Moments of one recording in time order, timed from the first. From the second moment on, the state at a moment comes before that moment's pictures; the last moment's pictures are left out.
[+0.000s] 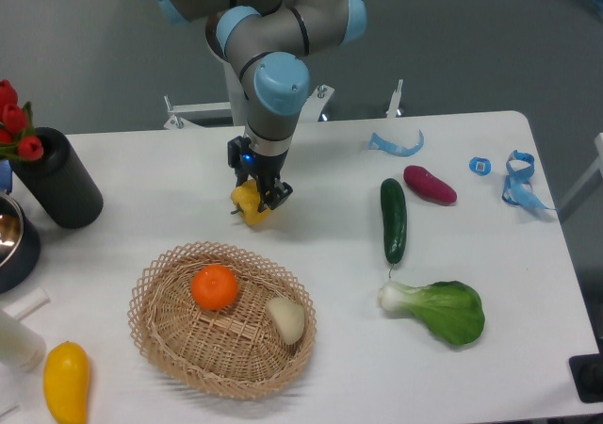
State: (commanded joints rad) arm 2.44 -1.66 -2.18 -0.83 1.35 1.26
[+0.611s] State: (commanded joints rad) arm 2.50 -1.57 -1.89 -0.83 1.07 1.08
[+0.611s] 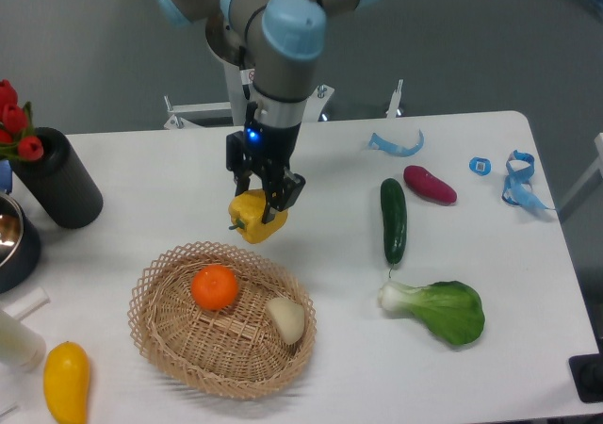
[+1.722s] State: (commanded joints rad) arm 2.50 -1.68 -1.63 -0.83 0.96 0.78
